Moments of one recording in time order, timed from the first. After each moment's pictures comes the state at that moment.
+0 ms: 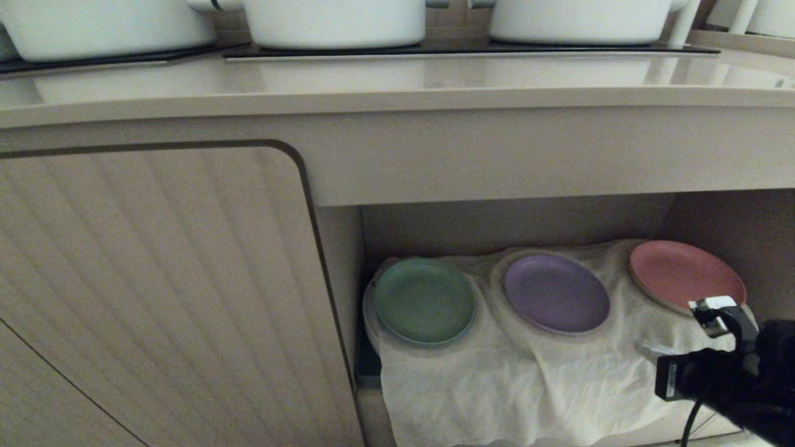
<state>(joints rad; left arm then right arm) 0.00 0.00 0.00 -0.01 0.01 -0.06 -0.03 1.87 0.00 -1.42 0.17 0.00</state>
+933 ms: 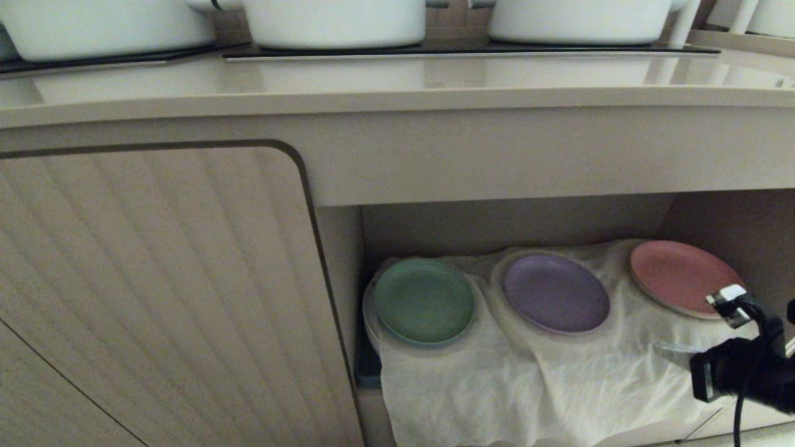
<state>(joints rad) 0.00 0.00 0.00 -0.01 0.01 -0.06 -0.27 1.72 -0.25 -0.81 0.52 -0.31</state>
